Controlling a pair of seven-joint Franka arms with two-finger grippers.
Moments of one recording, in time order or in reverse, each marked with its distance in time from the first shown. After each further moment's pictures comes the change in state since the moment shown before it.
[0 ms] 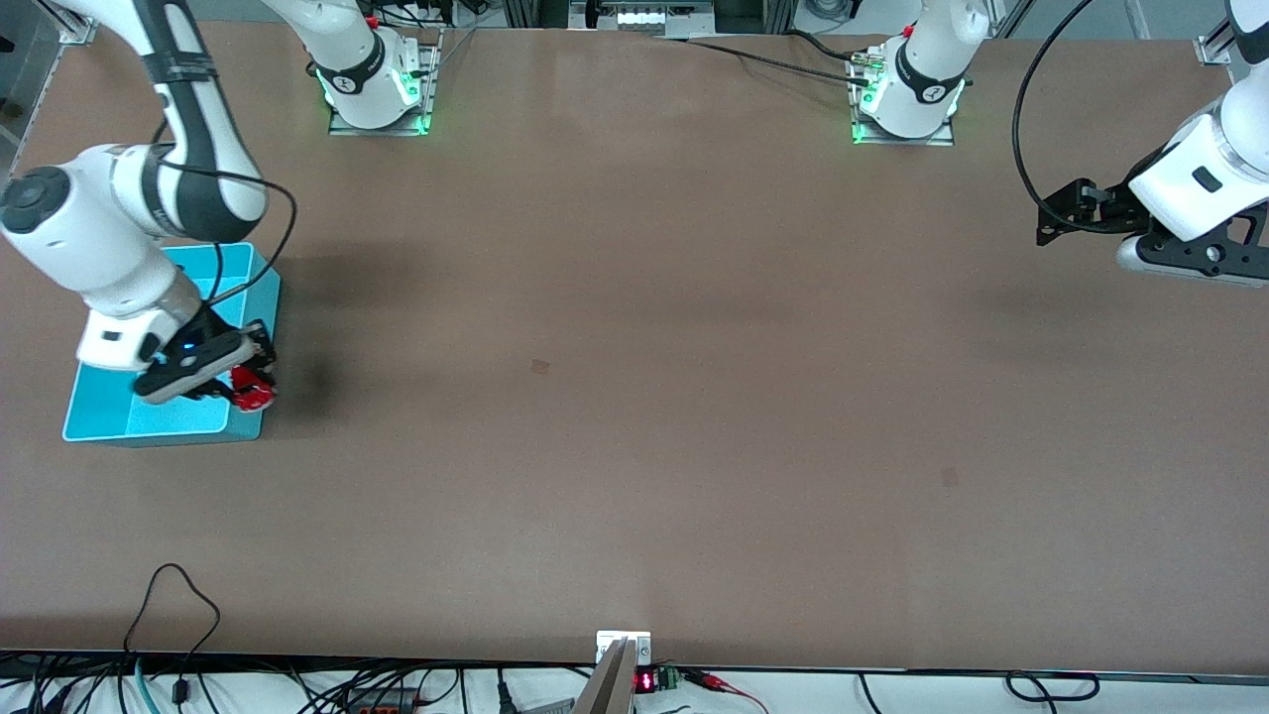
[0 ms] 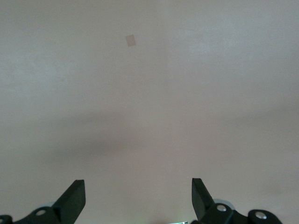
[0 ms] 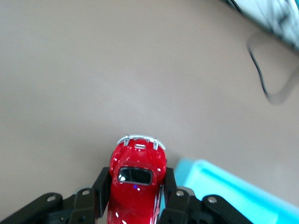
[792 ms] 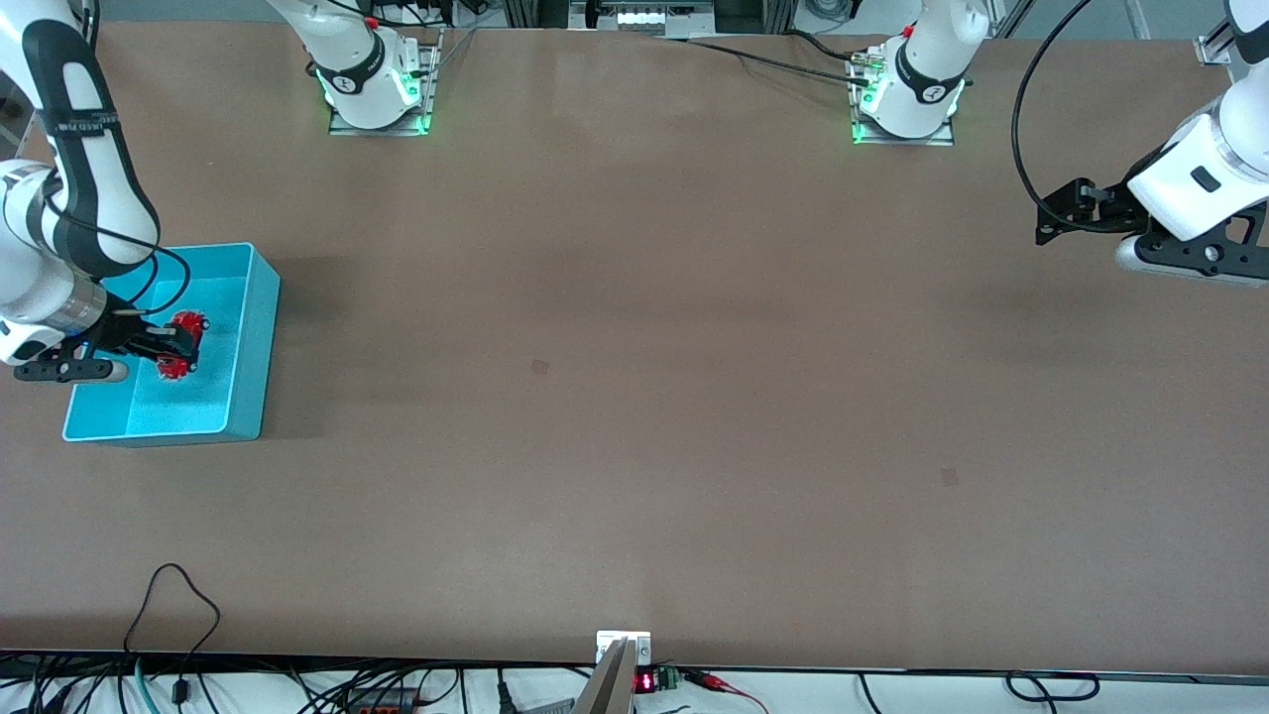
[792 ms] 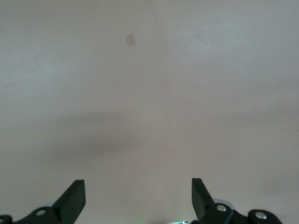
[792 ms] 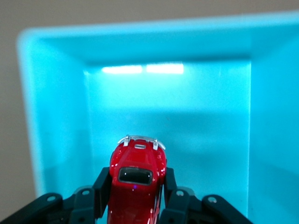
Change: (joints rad) left arm 0.000 0.000 -0.001 0.000 0.000 -0.003 0.000; right arm -0.258 0.155 -0.012 0.039 -0.008 -0.114 0.187
